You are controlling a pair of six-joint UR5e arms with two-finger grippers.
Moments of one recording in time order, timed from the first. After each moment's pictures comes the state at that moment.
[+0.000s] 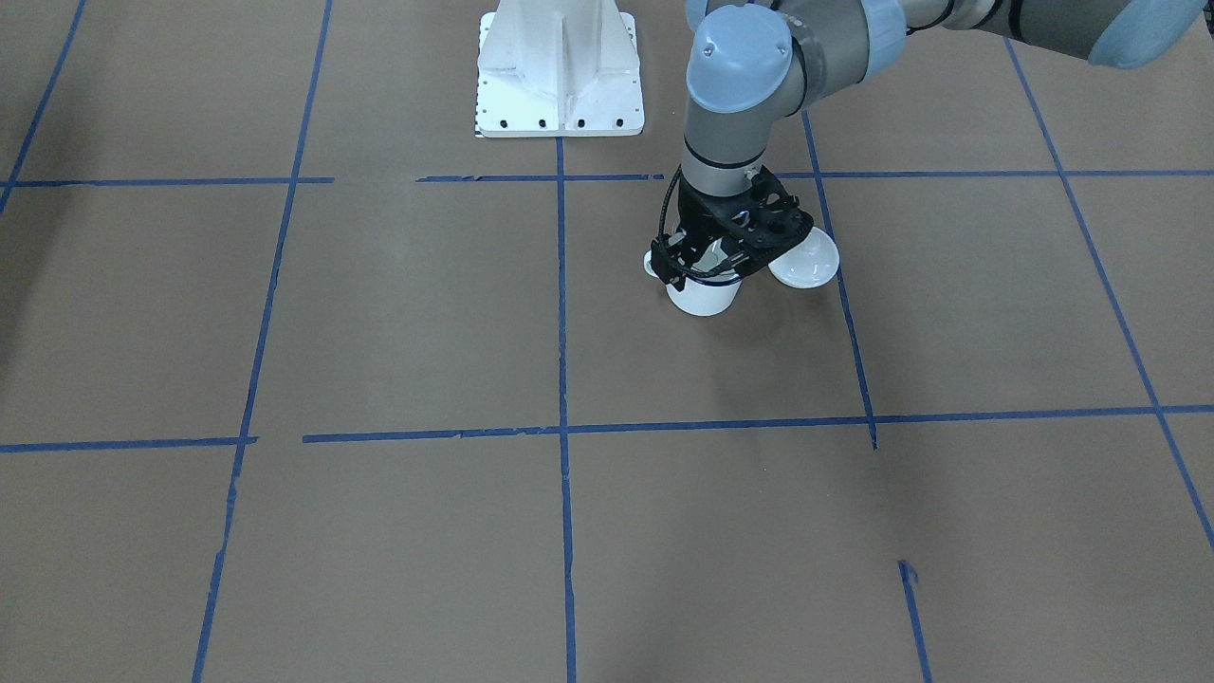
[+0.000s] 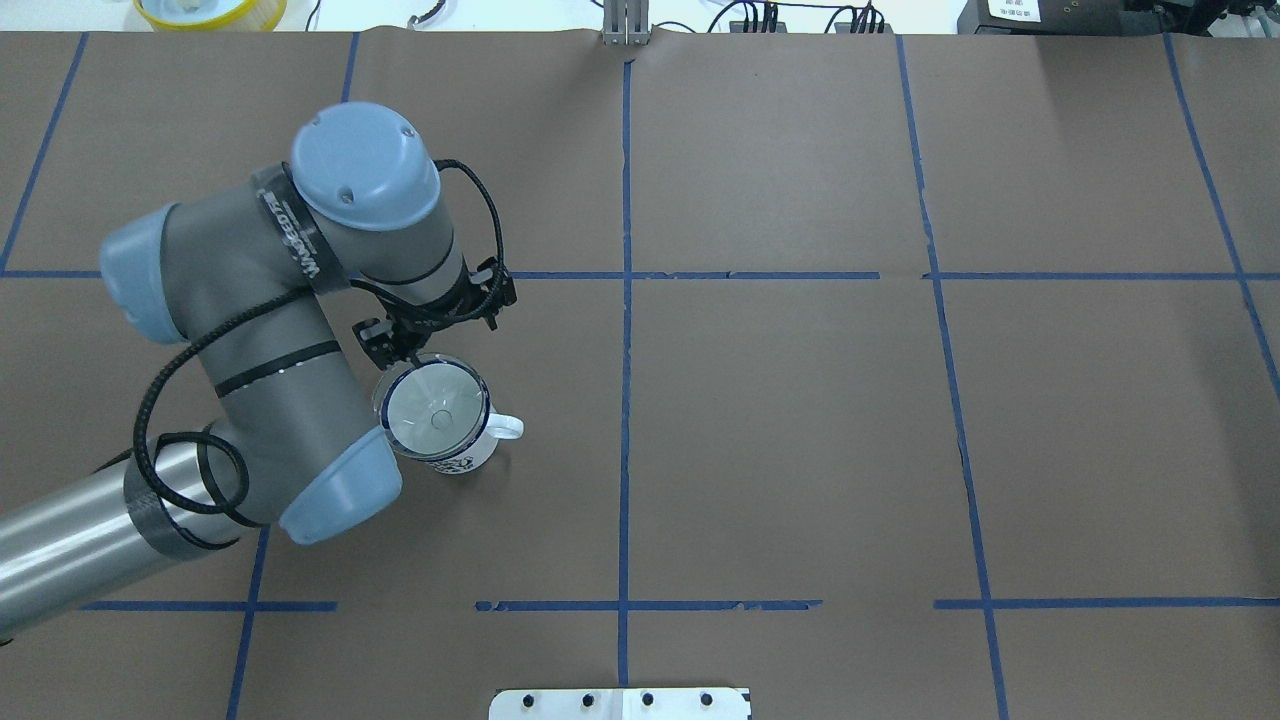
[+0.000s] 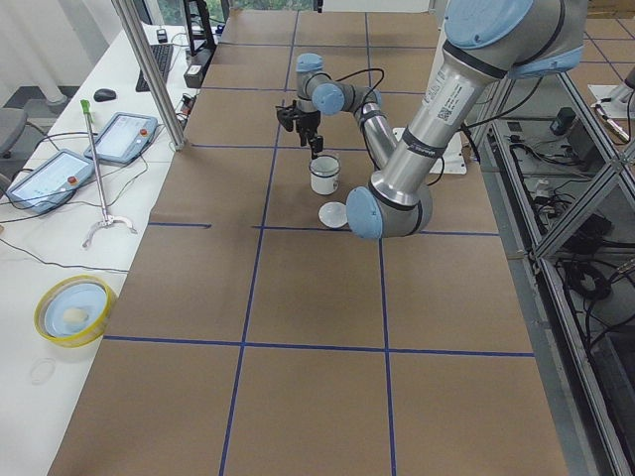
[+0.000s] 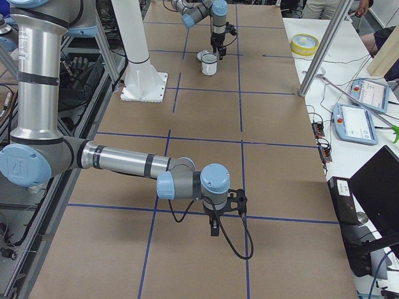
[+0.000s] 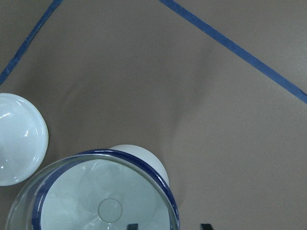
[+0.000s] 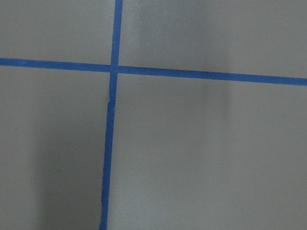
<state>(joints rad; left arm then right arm) -0.68 -2.22 -1.81 -1.34 -1.94 -1.56 1.57 -1.69 1.56 -1.37 2.29 0.01</state>
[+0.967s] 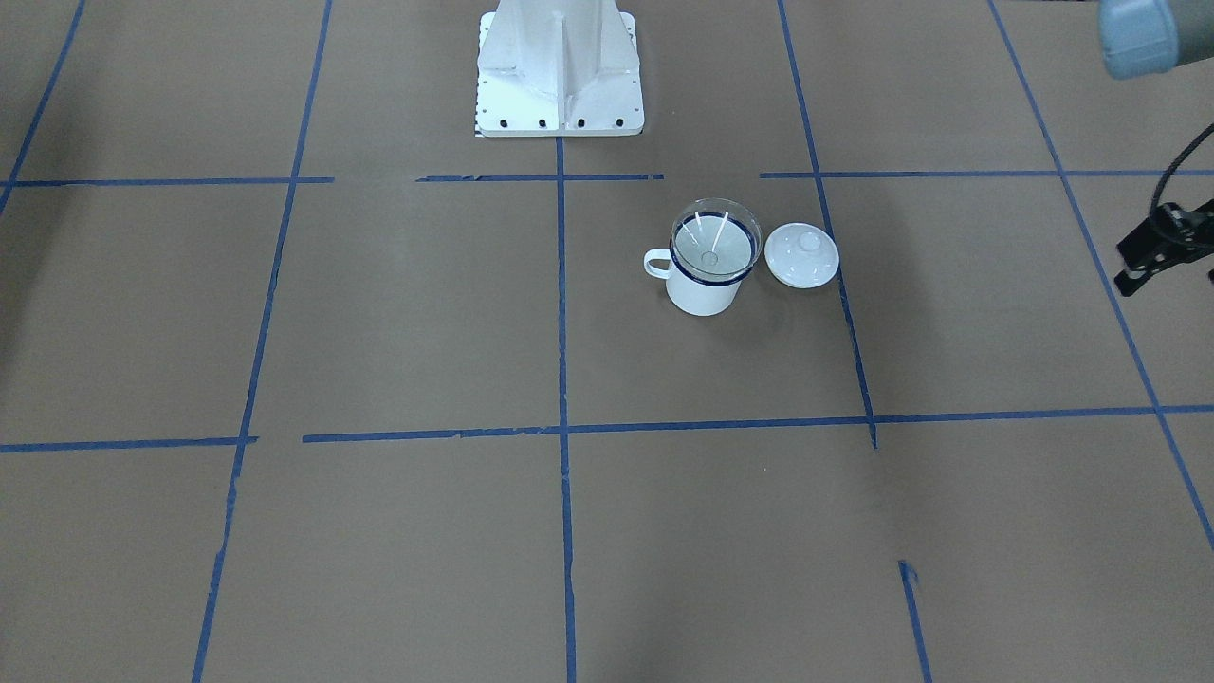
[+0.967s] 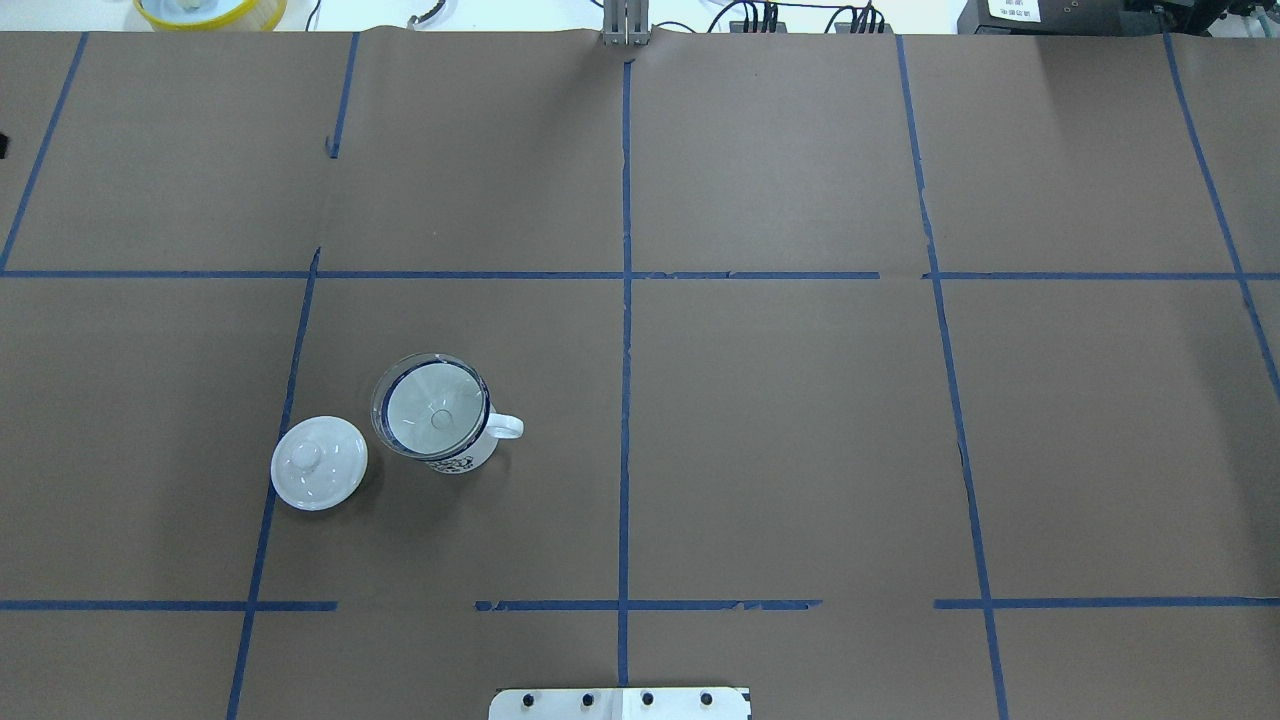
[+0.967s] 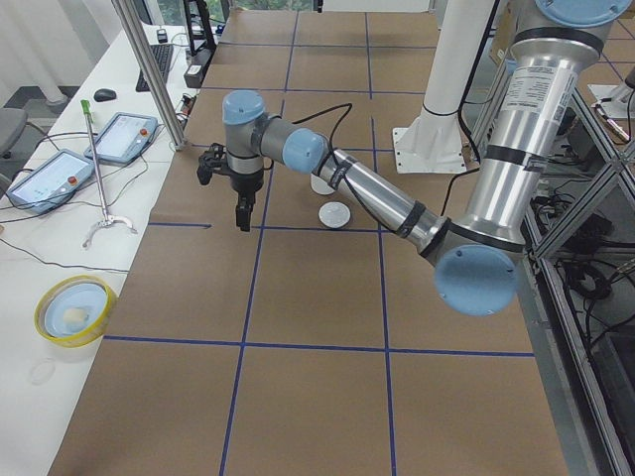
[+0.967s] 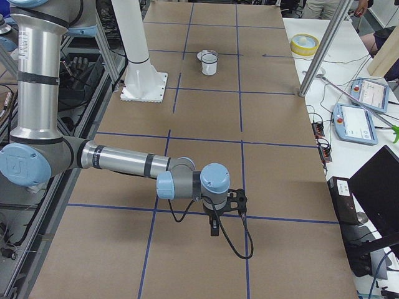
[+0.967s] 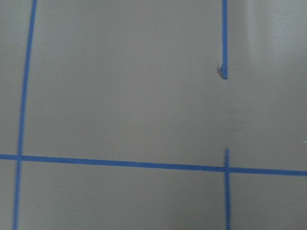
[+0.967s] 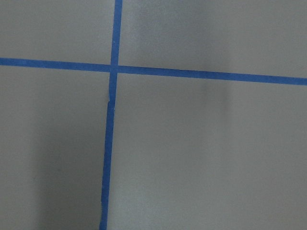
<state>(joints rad) -1.39 -1.76 -1.89 -1.39 -2.24 -0.30 1.57 -1.69 1.56 -1.37 2.29 0.01</state>
